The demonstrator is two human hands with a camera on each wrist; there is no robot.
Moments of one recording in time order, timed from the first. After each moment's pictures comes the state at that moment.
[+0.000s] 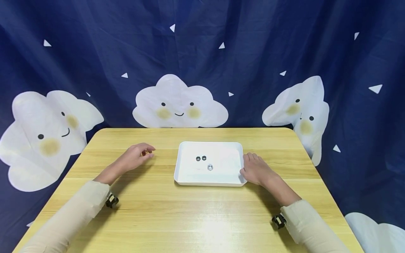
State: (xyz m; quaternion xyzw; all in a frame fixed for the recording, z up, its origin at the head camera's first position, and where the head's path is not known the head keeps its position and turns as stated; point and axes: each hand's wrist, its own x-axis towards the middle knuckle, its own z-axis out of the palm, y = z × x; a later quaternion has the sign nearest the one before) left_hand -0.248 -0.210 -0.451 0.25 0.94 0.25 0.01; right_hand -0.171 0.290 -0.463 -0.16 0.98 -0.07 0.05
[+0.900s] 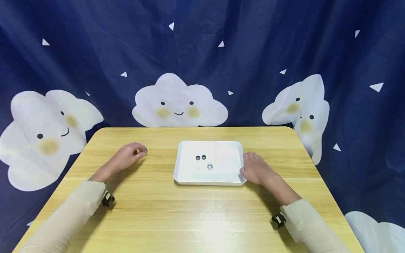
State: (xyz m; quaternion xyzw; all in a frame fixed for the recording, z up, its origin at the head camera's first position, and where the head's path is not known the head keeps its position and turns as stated) left_hand -0.257 -0.241 -0.466 0.21 0.95 0.25 0.00; right_hand -0.174 0.293 -0.466 -0.17 0.98 -0.06 0.06
